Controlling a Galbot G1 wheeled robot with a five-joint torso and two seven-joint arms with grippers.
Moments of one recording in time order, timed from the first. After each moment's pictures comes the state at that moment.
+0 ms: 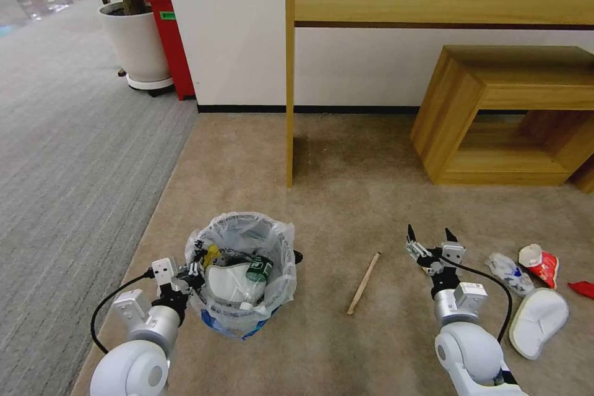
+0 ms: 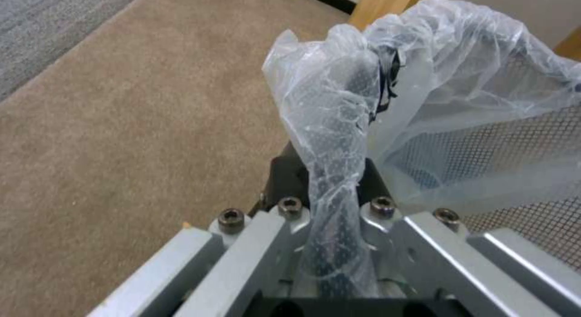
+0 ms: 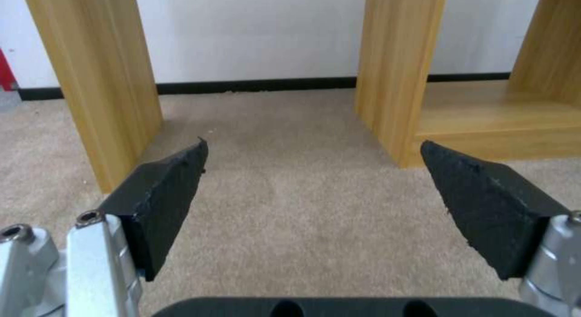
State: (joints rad) left arm 1.55 -1.33 -0.59 -2.12 -0.64 0.35 -0.15; right arm -1.40 1.27 0.54 1.82 0.30 0.06 0.19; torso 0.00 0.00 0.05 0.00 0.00
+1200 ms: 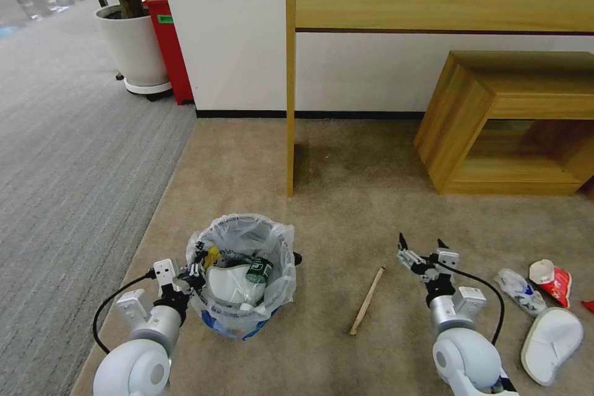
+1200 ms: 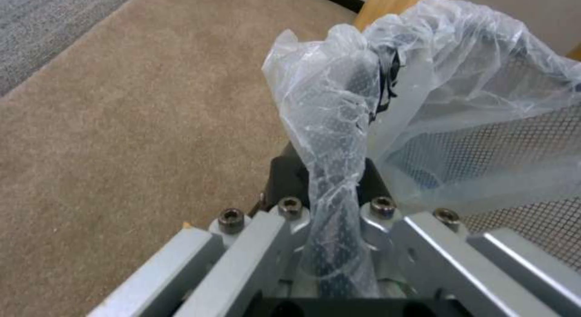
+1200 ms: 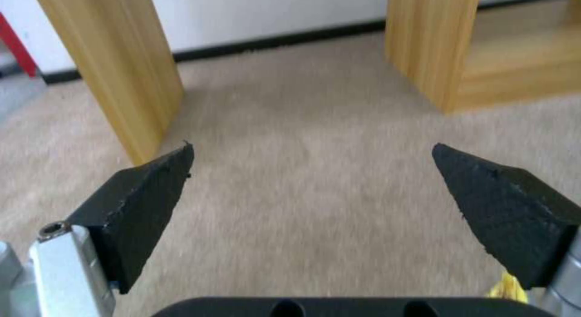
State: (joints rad) left arm 1.54 -1.32 -0.59 -2.09 -0.64 0.35 -0.15; right arm -1.44 1.24 0.48 1.87 0.46 -0.06 0.23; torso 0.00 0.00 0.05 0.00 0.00
